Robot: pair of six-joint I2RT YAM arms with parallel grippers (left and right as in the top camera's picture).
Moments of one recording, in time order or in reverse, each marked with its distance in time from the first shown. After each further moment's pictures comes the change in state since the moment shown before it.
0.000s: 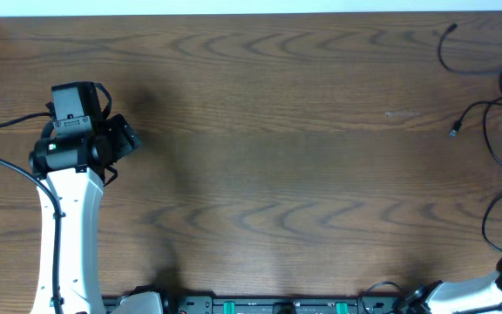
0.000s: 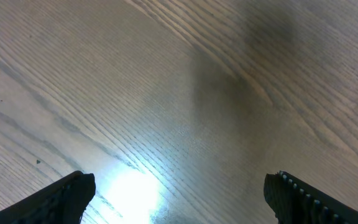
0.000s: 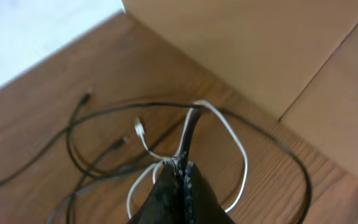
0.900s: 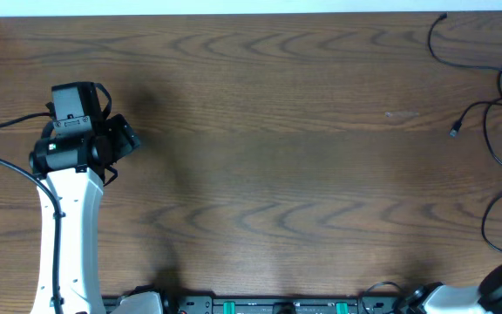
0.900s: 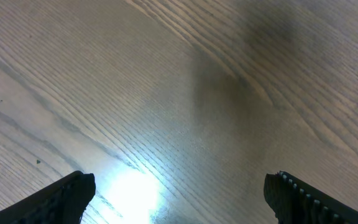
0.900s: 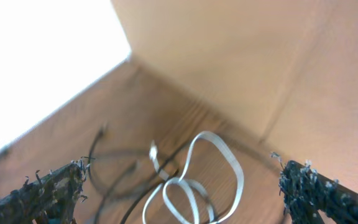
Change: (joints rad) left arm 0.000 0.000 0.000 0.000 0.000 0.000; right arm -0.002 -0.195 0.000 -0.033 0.059 0.088
